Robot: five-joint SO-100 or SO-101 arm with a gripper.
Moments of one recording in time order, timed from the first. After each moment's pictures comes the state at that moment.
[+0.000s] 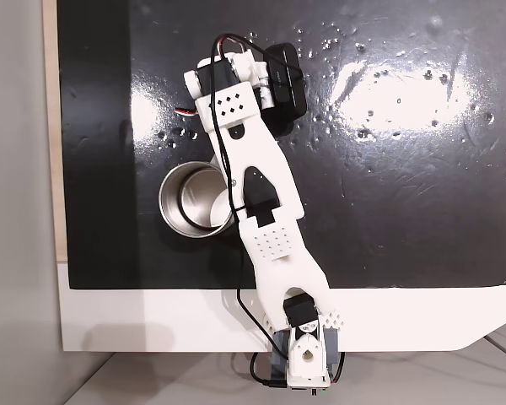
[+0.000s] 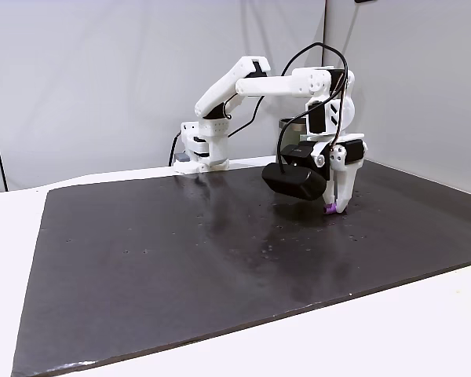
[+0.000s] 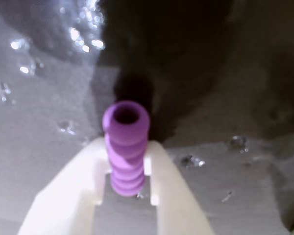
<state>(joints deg) -21.1 33.8 28.7 84.8 6.8</state>
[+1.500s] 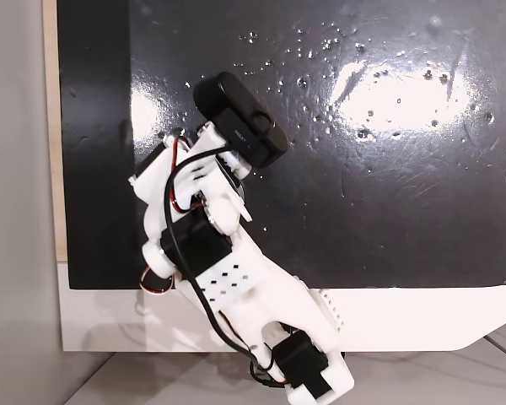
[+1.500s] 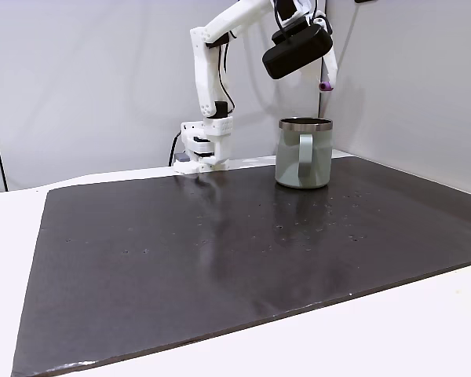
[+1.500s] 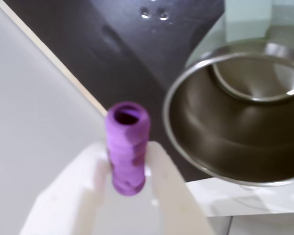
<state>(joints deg) -37.2 101.5 71.9 89.9 -9.4</state>
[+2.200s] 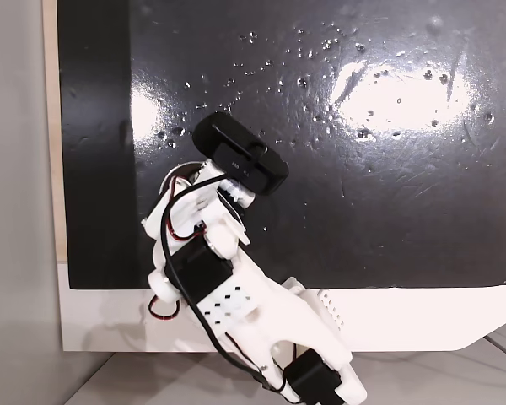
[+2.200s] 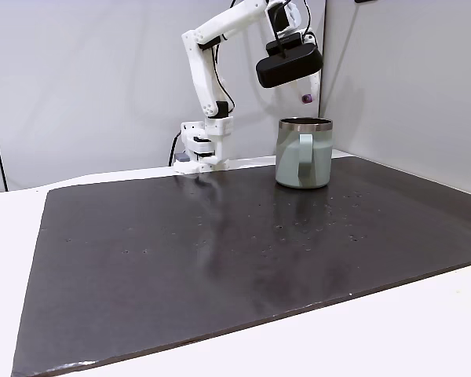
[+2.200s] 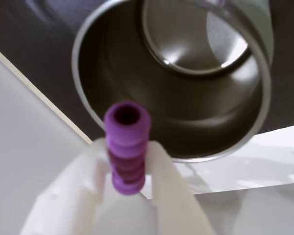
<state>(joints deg) -41.8 109.3 84.2 93.0 -12.9</state>
